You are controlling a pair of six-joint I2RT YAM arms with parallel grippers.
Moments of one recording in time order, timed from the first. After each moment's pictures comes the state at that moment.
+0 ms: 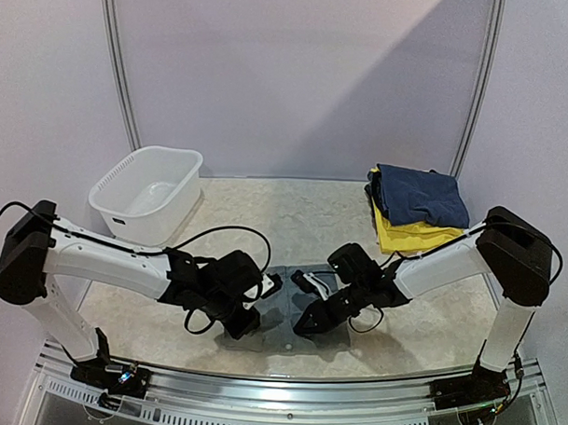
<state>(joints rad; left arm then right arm) -1.12 1.58 0.86 -0.37 -0.06 -0.26 0.93 1.84 0.86 0.10 -0.65 0.46</state>
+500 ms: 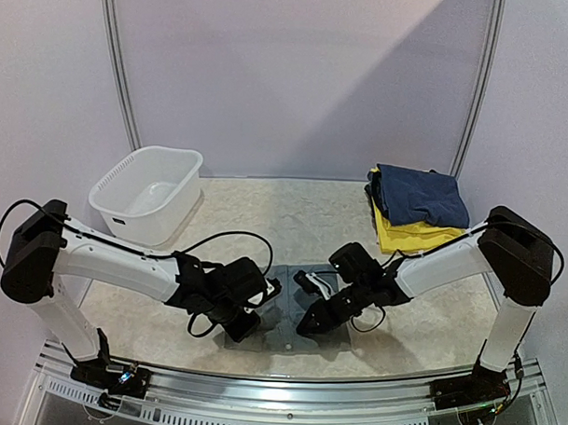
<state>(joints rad) -1.13 1.65 0.87 -0.39 -0.12 -0.29 0.92 1.84 0.86 0.07 -0.64 0.47</state>
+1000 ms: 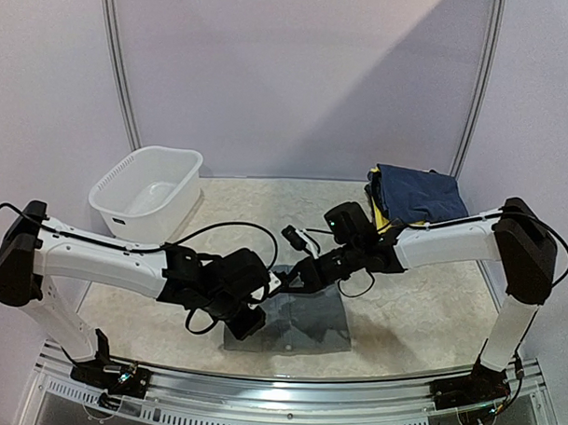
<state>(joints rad) -1.19 1.57 0.95 -0.49 -0.11 -0.29 0.87 1.81 1.09 0.00 -0.69 0.47</state>
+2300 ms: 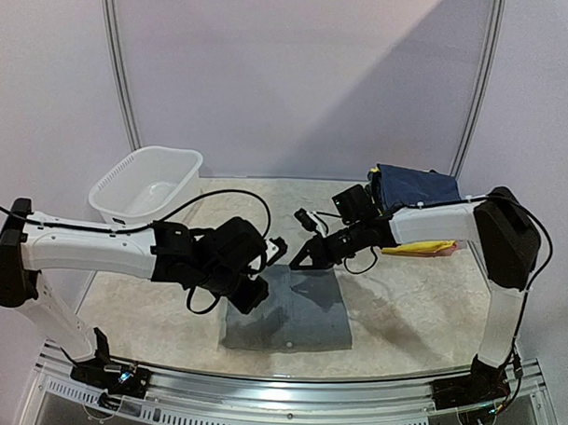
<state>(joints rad) -1.12 1.53 1.06 -0.52 -0.18 -0.32 0.72 1.95 1.27 -0.15 -0.74 0.37</state>
